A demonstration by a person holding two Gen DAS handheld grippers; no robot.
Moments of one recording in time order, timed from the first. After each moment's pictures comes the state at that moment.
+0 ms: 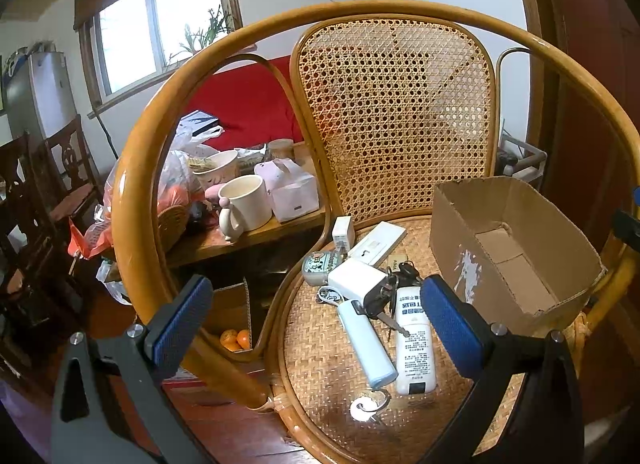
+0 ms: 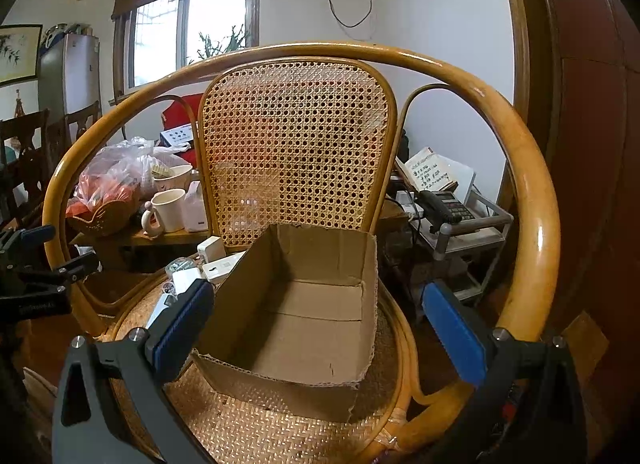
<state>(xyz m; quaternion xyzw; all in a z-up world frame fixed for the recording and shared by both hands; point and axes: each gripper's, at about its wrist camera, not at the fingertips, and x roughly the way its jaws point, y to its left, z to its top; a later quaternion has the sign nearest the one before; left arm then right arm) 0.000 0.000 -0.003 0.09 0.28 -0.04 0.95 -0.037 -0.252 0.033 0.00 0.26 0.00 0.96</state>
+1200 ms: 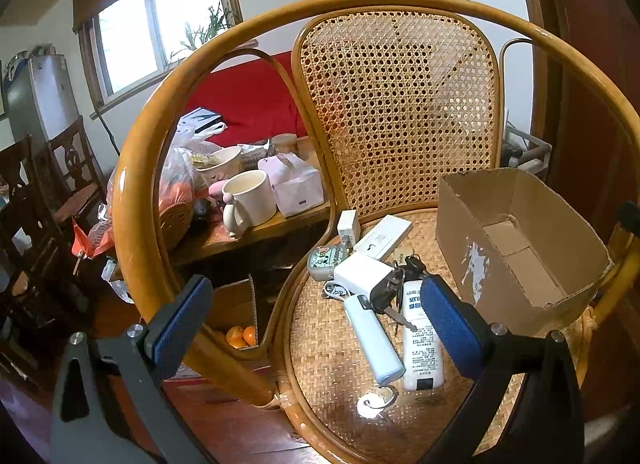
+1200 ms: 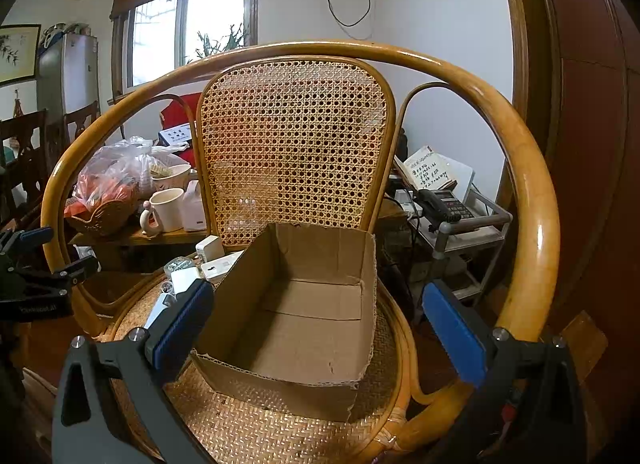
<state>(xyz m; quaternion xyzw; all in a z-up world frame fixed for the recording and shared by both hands) 0.003 0.001 -0.006 0.11 0.29 -0.03 0.95 -0.037 -0.254 0.034 0.01 0.27 -0.01 0.96</state>
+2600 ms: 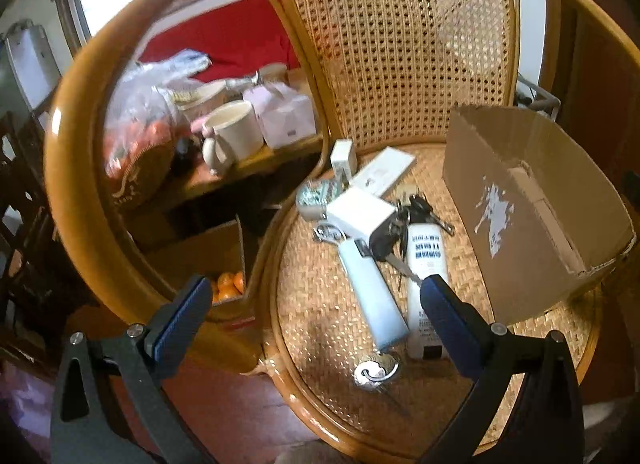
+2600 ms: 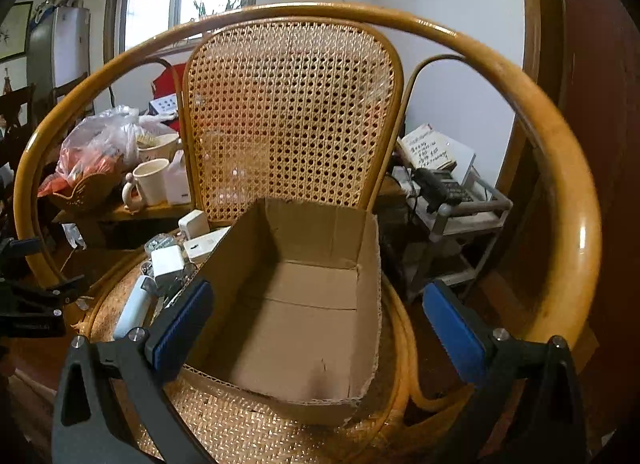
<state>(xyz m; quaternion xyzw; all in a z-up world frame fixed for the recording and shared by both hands) 0.038 -0.003 -0.047 0.11 0.41 -0.03 0.90 0.004 -0.247 0.013 -0.01 0.33 -0.02 0.94</state>
